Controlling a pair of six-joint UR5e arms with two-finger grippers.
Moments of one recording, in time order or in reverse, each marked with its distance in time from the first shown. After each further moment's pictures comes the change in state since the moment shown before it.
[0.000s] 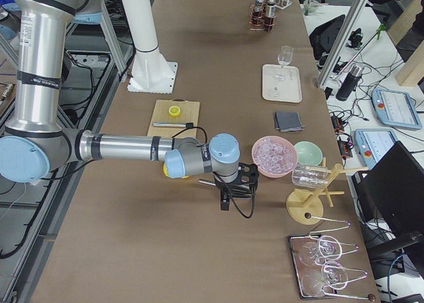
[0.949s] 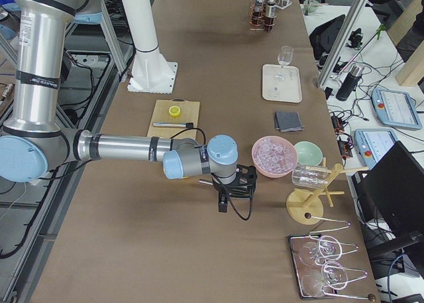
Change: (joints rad) left arm 0.027 0.001 -0.003 0.000 0.042 0.001; right arm -0.002 -0.012 0.000 0.001 -0.012 0.003
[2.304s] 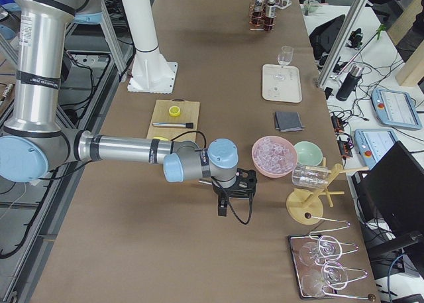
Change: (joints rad) left arm -0.001 0.015 -0.004 -0.001 0.000 0.000; right arm 0.000 0.003 -0.024 0.009 -0.014 0.000
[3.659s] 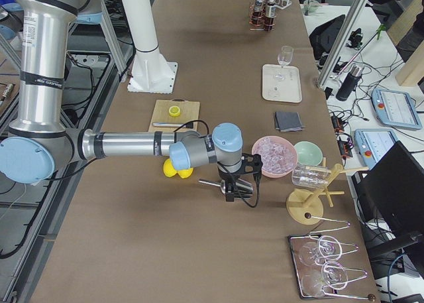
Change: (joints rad) left arm 0.000 0.003 -0.008 -0.001 -0.001 0.000; right arm -0.033 0.028 0.070 -0.002 0.007 0.043
